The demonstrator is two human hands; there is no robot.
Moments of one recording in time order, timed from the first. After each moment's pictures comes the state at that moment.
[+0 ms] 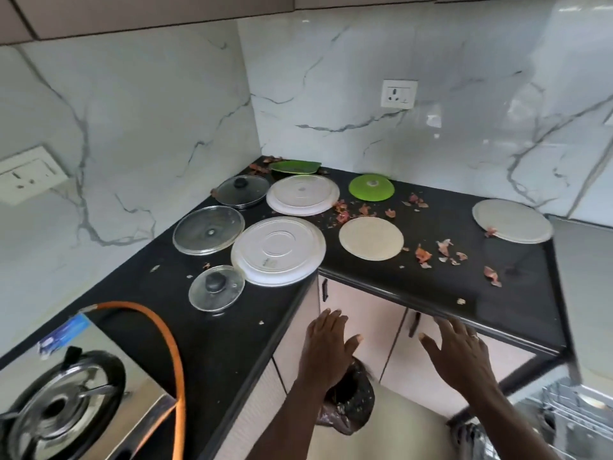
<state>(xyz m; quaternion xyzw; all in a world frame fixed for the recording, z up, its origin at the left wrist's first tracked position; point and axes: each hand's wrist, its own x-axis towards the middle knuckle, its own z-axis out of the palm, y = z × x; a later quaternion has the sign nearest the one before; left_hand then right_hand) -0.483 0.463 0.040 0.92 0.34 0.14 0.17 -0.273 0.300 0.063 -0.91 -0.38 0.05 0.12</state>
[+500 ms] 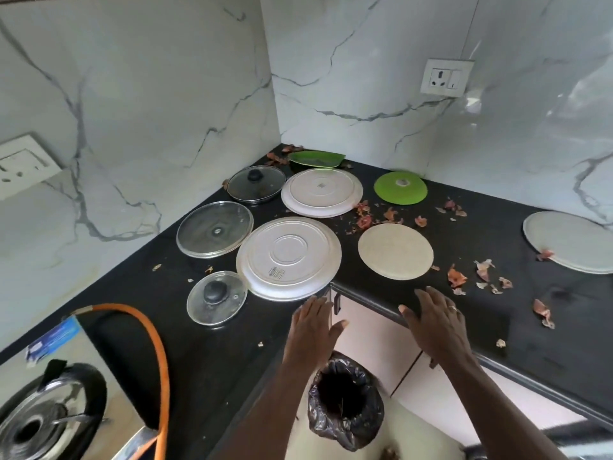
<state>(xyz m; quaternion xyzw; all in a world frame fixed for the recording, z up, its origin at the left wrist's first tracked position) -0.457 0.566 0.037 0.89 0.41 0.11 0.16 -0.218 0.450 0.053 -0.88 -0.44 0.09 0.14</state>
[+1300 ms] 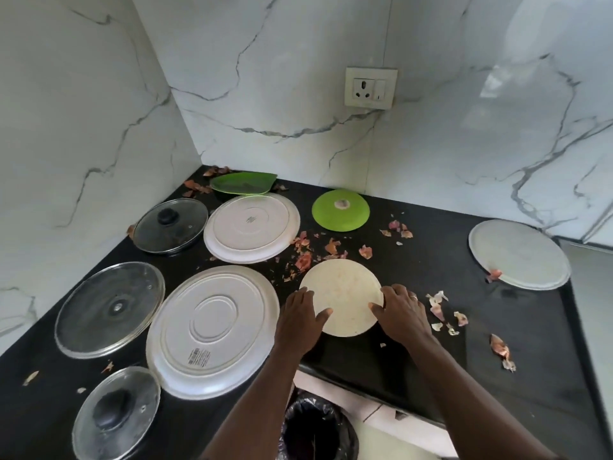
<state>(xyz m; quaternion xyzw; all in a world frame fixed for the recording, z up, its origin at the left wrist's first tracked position) -0.260 0.689 0.037 0.88 0.40 0.07 0.24 -0.073 0.555 0.054 -0.91 -0.37 0.18 0.11</state>
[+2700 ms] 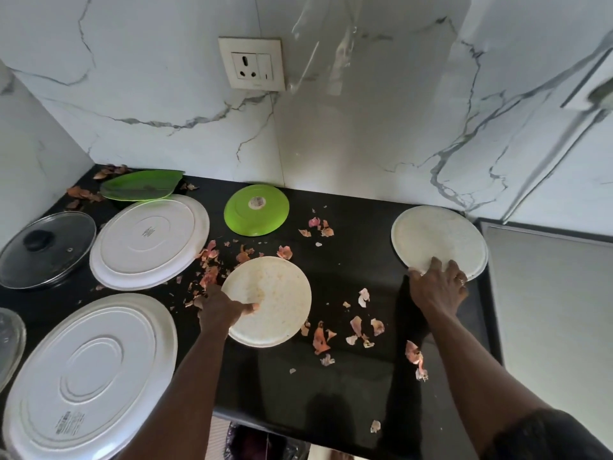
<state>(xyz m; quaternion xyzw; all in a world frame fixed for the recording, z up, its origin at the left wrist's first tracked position) -0.141 0.731 0.039 0.66 0.65 -0.05 0.36 0.154 0.456 0.025 -0.98 -0.07 0.10 0.16</state>
